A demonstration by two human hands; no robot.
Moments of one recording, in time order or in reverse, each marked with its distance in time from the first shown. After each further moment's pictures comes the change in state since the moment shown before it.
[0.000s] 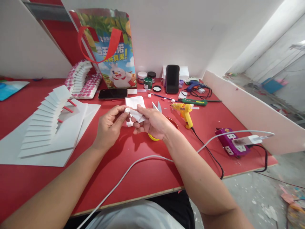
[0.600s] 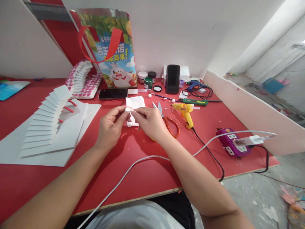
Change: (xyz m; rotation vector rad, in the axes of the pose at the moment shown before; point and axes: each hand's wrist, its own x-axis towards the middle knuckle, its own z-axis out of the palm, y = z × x) left_hand -0.002 -0.004 0.003 -0.016 0.058 -0.039; right_hand -0.002 0.013 0.006 -0.833 0.292 -0.495
